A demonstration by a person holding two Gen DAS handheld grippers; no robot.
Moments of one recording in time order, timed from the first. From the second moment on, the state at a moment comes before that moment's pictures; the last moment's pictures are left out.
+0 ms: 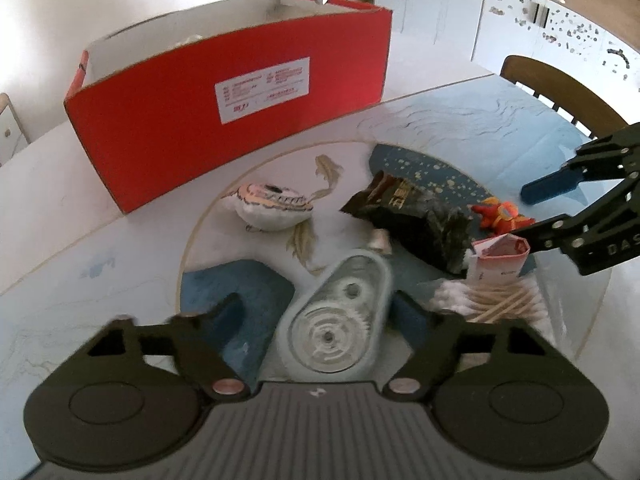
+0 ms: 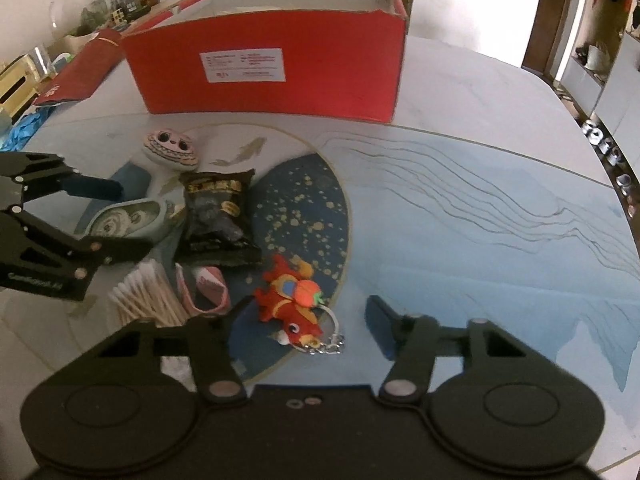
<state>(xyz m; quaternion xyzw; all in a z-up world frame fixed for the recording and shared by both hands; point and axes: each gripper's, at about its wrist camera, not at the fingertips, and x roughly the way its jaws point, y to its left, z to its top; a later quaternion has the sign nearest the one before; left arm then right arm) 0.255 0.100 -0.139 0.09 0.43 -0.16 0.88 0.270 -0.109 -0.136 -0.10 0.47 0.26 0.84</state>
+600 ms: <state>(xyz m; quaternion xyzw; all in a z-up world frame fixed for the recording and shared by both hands) 0.246 0.104 -0.127 0.03 0.46 -0.12 0.88 0.256 -0.114 -0.126 -0.08 0.47 0.24 0.85</state>
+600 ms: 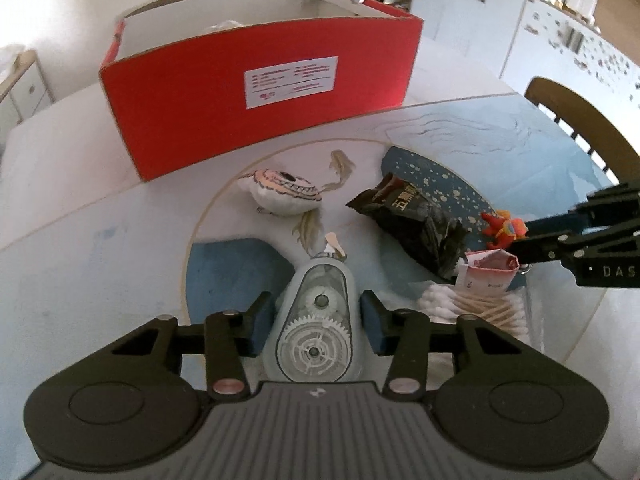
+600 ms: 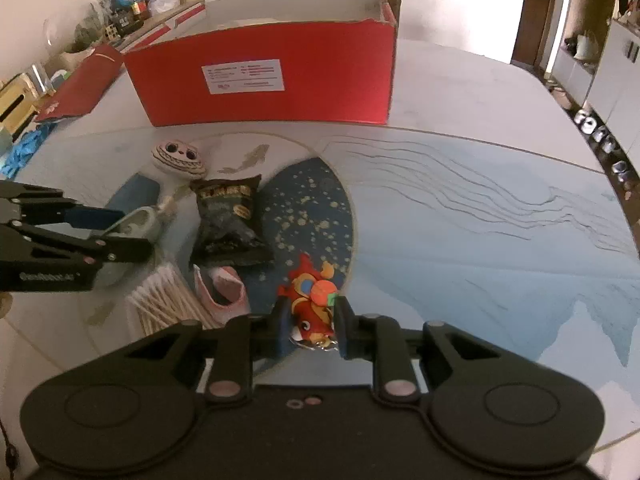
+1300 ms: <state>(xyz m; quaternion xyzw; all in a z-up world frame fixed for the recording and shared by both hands) 0.210 0.119 -0.121 -0.01 0.46 -0.06 0.89 0.248 -0.128 -0.127 -0.08 0.47 0.25 0.84</state>
